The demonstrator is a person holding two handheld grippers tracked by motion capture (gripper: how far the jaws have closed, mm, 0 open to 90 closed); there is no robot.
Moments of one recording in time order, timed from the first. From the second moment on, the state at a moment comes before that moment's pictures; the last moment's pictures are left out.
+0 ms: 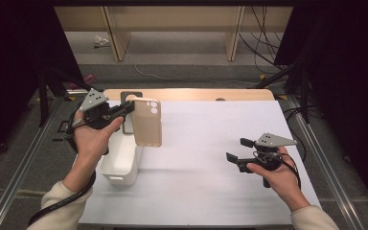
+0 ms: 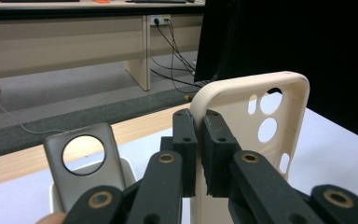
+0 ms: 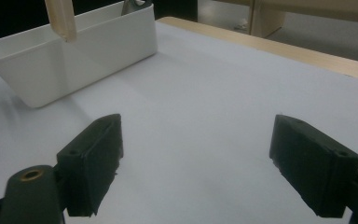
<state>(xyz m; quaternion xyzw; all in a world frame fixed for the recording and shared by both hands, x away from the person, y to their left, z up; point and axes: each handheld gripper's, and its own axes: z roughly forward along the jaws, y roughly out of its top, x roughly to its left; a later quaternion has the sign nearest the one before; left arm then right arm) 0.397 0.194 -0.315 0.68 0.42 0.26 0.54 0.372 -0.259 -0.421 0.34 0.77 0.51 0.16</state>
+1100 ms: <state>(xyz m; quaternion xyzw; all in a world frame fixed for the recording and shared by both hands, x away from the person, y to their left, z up) 0.401 0.225 -0.309 0.67 0.44 0.29 0.53 0.372 -0.260 -0.423 0.34 0.78 0.51 0.16</state>
